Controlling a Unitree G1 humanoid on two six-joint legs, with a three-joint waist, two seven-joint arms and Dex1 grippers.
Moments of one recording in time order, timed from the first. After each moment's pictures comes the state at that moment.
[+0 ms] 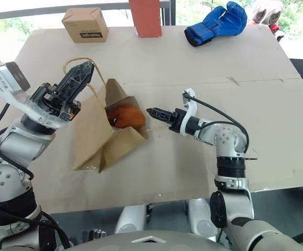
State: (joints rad) left arm -0.23 0.55 0.44 -0.50 -1.42 0.66 -0.37; right arm -0.54 -0.02 -0.21 -0.01 0.78 1.19 0.47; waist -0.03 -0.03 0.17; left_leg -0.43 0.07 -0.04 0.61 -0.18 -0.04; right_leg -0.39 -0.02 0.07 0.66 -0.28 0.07
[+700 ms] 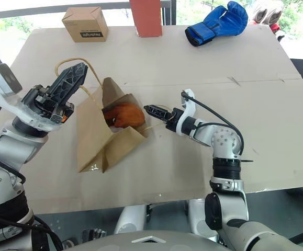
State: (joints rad) left arm -0.20 0.59 0.47 -0.50 -1.46 0.66 -0.38; right arm -0.58 0.09 -0.23 0.08 0.82 1.12 0.29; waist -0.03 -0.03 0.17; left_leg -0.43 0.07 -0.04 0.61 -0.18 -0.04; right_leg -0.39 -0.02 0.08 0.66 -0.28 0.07
